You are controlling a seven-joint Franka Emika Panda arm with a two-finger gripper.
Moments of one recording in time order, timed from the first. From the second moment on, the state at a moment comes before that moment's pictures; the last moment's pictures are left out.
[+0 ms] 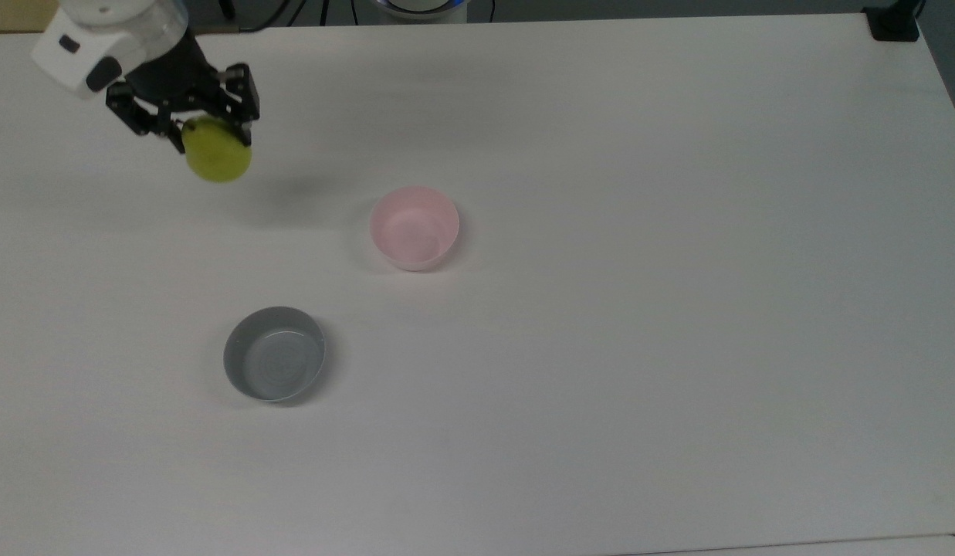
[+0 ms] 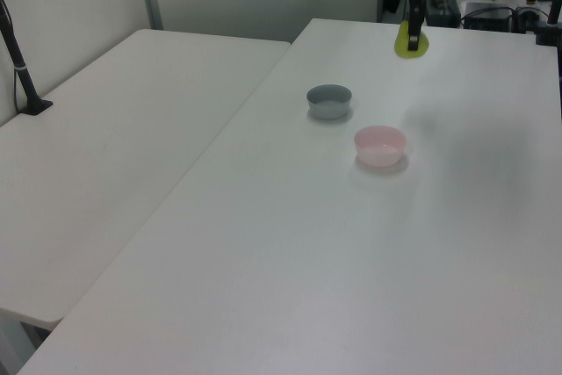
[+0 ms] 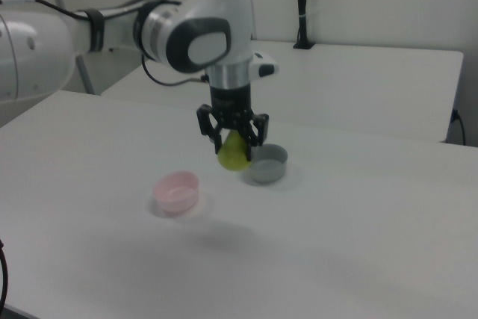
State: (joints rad) arm -0.11 0.23 -0.21 -1.59 0.10 1.79 -0.49
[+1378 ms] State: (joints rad) arm 0.02 0.01 0.00 -1.79 0.09 1.88 -0.18
